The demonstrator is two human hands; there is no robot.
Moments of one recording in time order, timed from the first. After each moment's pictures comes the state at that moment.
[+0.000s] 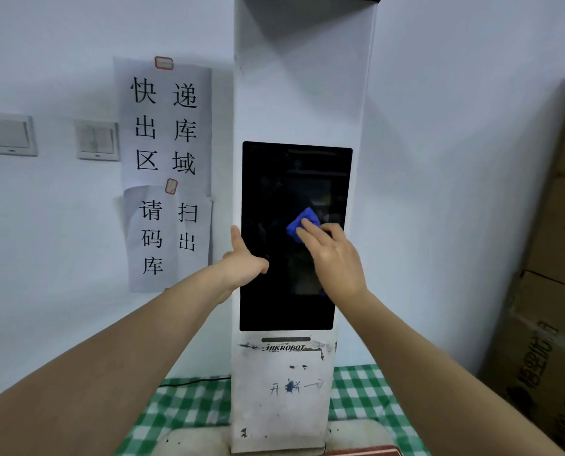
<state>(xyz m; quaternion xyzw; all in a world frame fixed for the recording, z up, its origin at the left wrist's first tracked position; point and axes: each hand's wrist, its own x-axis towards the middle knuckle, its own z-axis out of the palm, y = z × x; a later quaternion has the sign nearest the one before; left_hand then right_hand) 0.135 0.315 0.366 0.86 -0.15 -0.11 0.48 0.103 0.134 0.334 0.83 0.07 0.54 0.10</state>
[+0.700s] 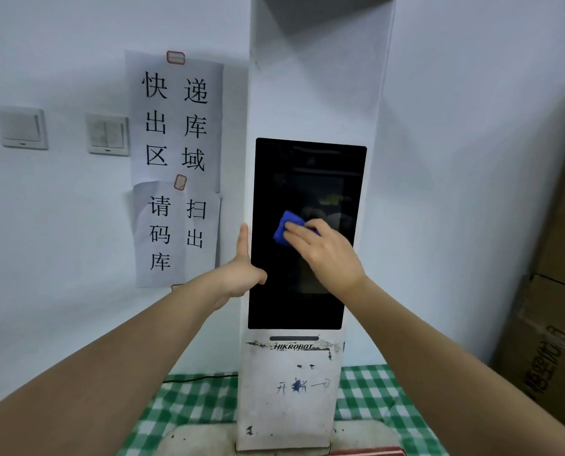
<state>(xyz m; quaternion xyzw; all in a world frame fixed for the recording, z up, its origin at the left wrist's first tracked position) 0.145 0.333 0.351 0.82 -0.21 -0.15 0.51 0.116 0.148 0.344 0.84 0.17 0.48 0.20</state>
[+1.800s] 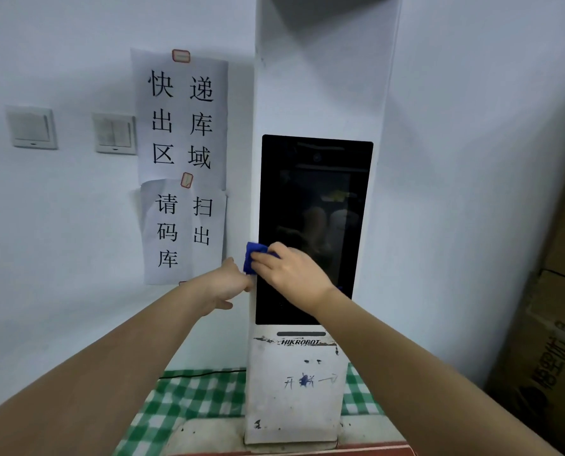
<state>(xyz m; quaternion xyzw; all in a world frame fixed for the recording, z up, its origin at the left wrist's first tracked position) 0.161 0.354 0.328 0.85 -0.11 -0.14 0.50 0.135 0.197 0.312 0.86 0.23 0.40 0.23</state>
